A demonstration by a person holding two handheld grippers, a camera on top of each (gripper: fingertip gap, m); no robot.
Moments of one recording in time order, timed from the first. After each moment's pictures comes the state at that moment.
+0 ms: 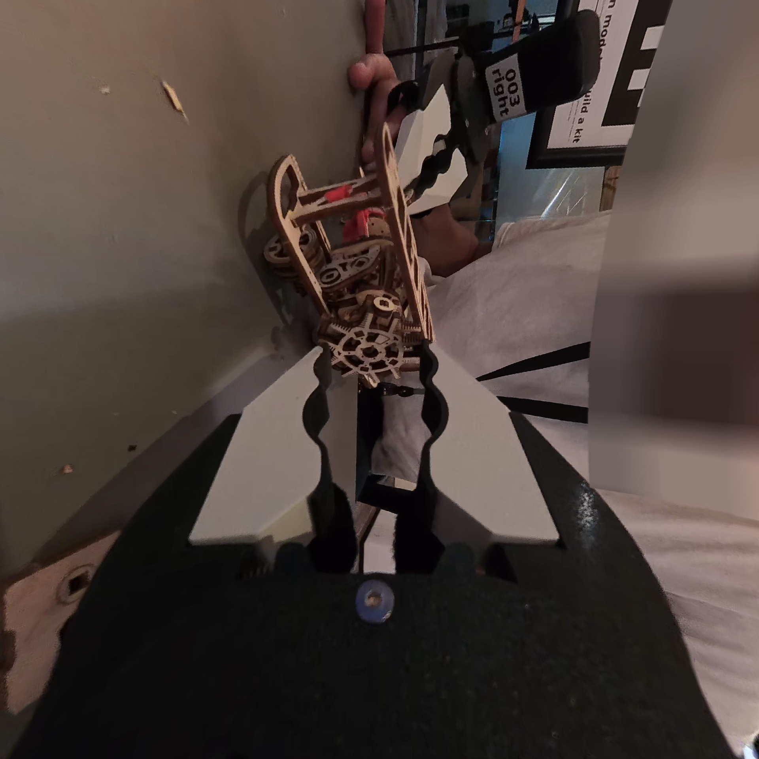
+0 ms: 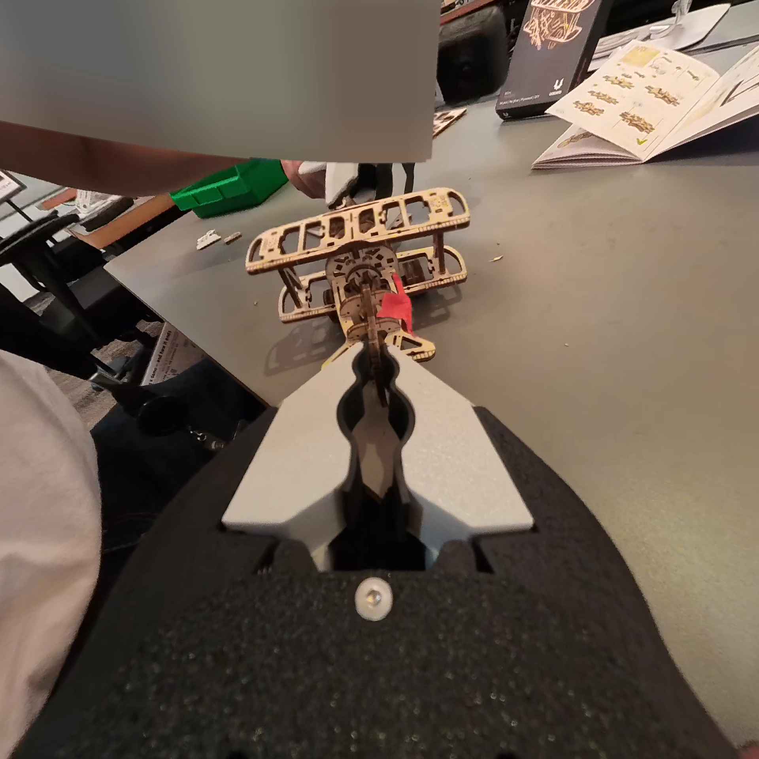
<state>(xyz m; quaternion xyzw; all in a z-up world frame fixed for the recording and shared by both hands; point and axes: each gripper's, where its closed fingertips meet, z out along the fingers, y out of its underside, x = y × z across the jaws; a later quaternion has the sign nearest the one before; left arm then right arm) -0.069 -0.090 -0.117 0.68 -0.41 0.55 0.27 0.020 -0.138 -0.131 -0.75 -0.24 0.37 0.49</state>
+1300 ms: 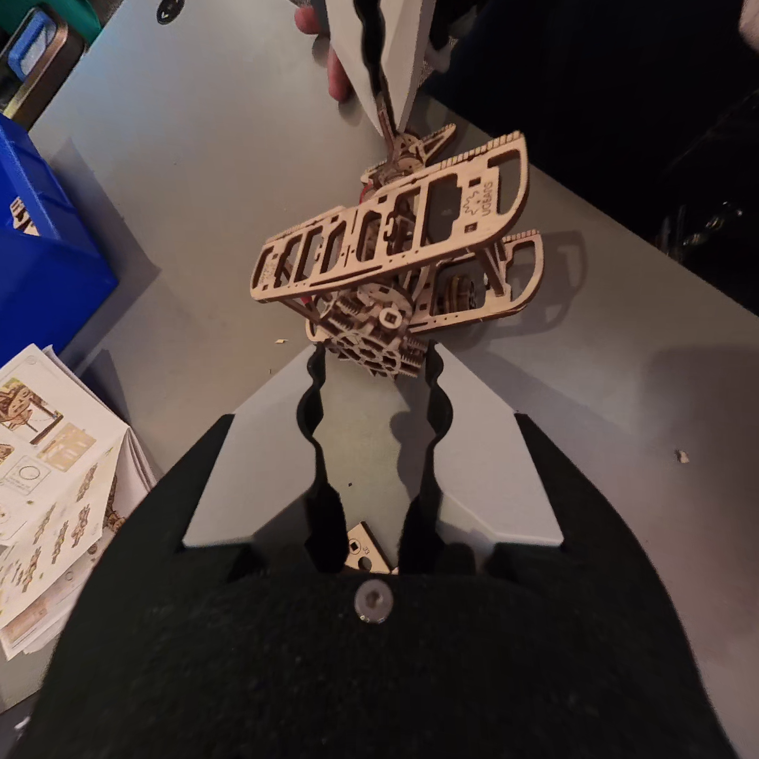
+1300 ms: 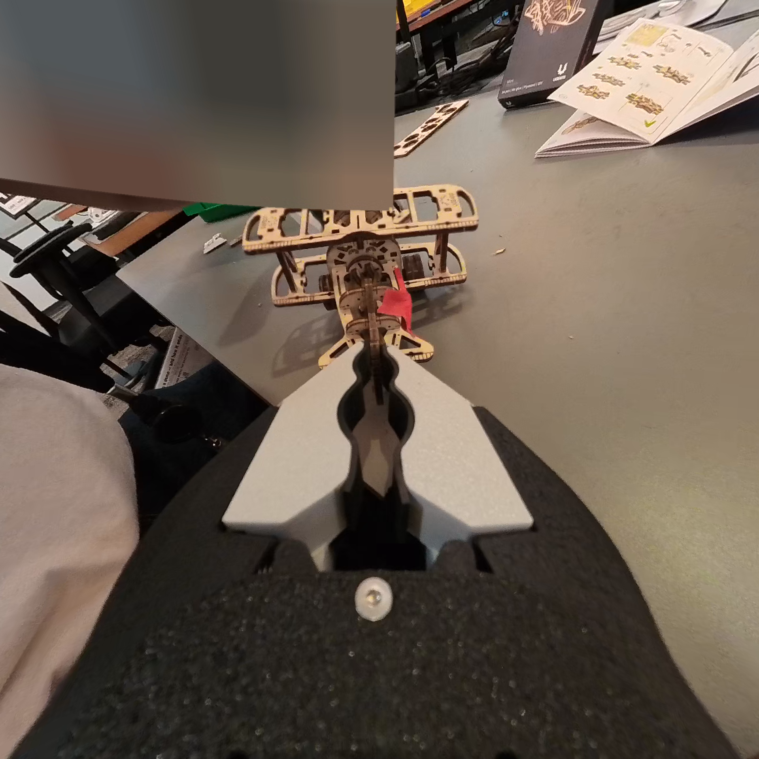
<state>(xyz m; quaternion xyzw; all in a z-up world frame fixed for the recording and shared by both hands) -0.064 -0.074 -0.132 0.39 -0.84 0.24 -0.29 0.020 -0.140 -0.133 -0.75 -0.23 0.39 0.48</state>
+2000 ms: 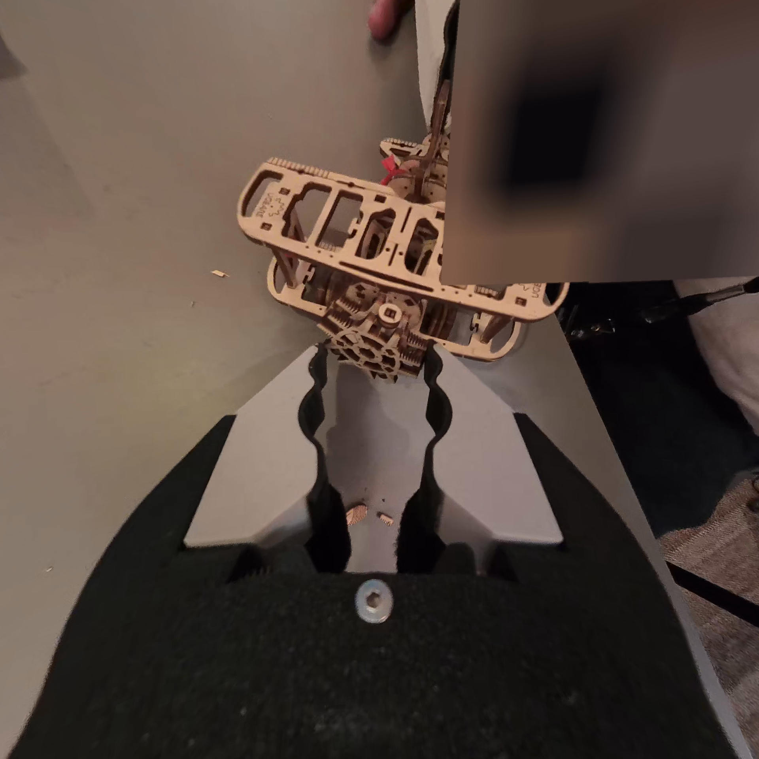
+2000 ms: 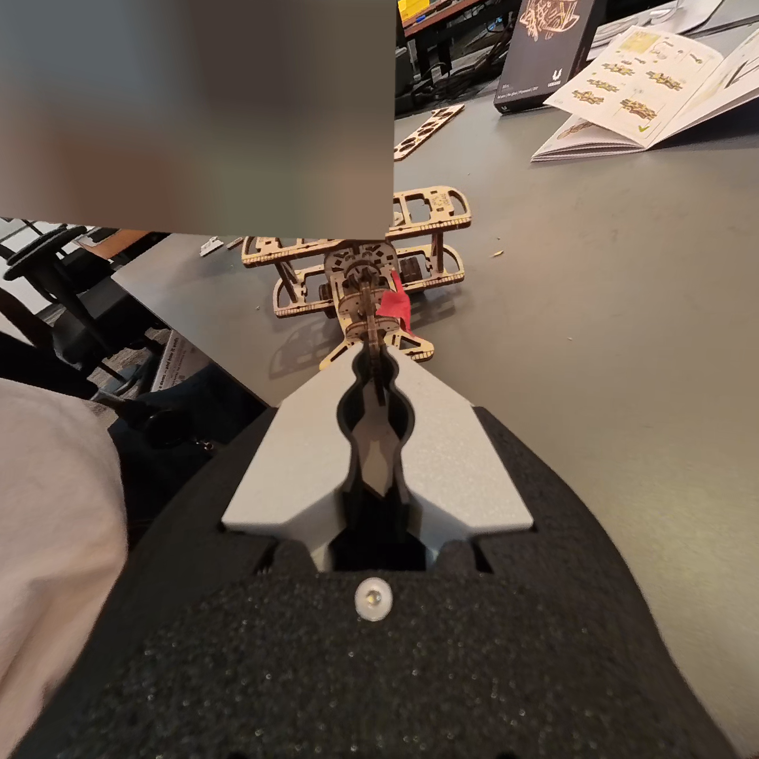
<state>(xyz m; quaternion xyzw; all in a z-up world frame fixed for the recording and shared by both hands) -0.070 -0.084 -0.136 0.58 -0.75 0.30 -0.12 0.019 -0.140 -0.131 -0.75 -0.22 0.38 0.49</state>
